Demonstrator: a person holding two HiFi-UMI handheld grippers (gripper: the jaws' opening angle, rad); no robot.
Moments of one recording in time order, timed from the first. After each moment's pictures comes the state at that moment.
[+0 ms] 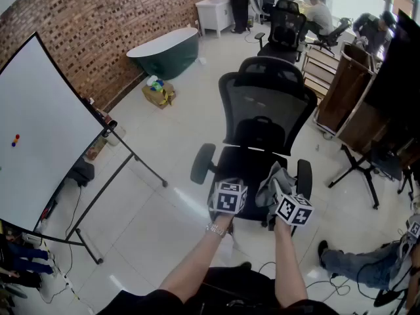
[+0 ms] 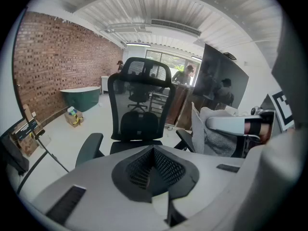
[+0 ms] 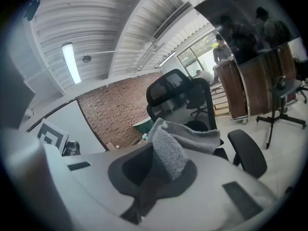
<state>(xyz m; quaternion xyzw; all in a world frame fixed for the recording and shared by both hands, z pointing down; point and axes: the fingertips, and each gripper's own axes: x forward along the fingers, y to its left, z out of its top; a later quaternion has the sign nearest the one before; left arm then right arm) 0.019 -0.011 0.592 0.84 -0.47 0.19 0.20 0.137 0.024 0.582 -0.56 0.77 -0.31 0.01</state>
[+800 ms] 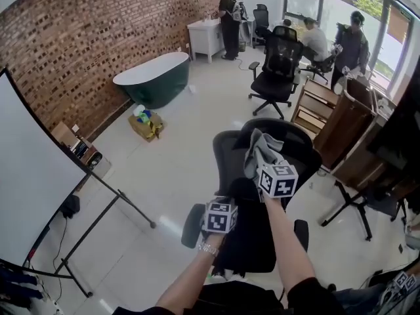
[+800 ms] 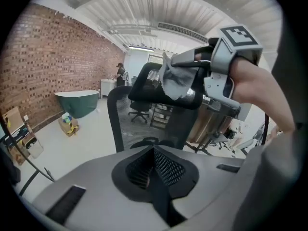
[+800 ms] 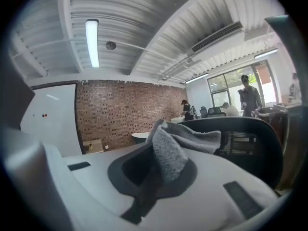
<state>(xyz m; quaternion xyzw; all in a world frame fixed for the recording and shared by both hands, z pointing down) -0.011 -0.230 0.569 0.84 -0.48 0.16 0.21 0.073 -0.329 0.439 -0.55 0.82 -0.11 -0.05</state>
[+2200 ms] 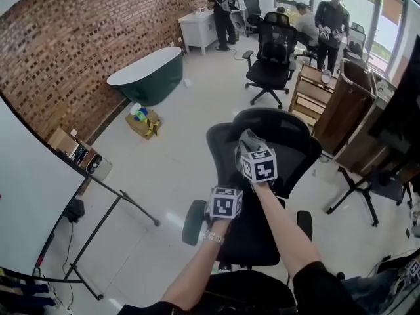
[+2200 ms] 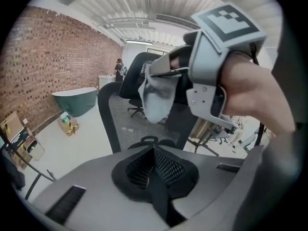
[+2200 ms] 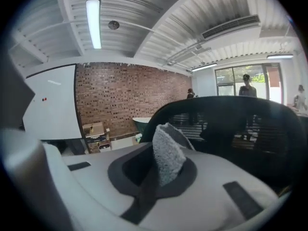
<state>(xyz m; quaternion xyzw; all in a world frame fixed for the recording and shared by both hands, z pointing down) 0.010 -0.260 0.575 0.83 -0.47 0.20 0.22 0.041 -0.367 0.496 -0.54 0.82 -0.13 -0.15</state>
